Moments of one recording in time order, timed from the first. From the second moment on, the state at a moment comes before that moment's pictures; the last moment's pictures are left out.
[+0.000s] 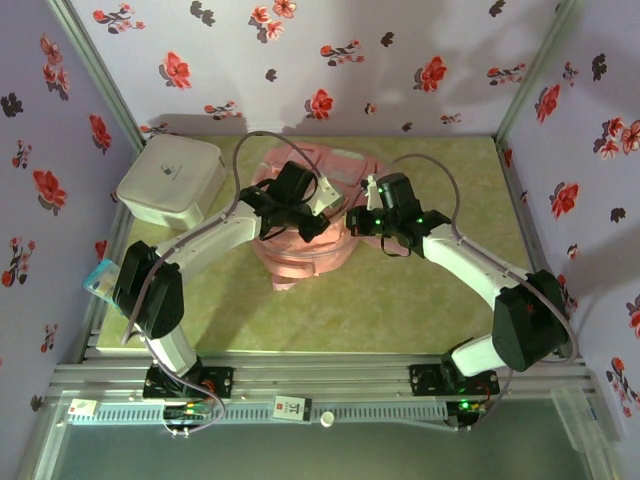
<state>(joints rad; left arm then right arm) -0.72 1.72 1.42 -0.60 0.20 0.20 0.51 1.44 1.02 -0.29 -0.30 0.47</state>
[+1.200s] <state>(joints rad) -0.72 1.72 1.38 -0.59 0.33 0.24 0.42 1.63 1.20 -0.48 -0.03 0.65</state>
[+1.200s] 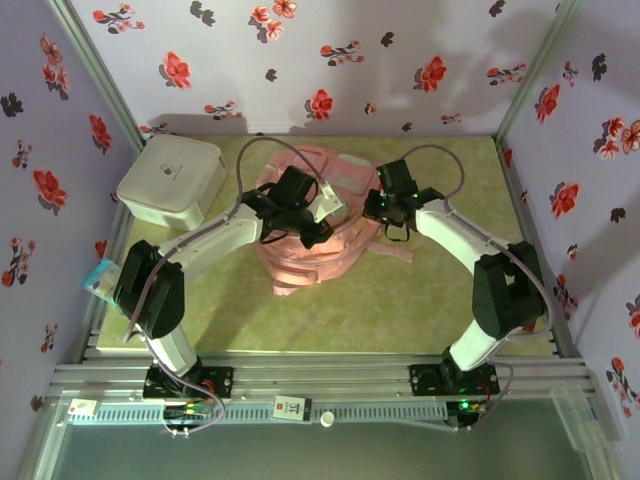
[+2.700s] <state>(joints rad) -0.48 1.56 1.18 -0.39 0.24 -0.32 0.47 1.73 1.25 -0.41 -0.42 0.38</state>
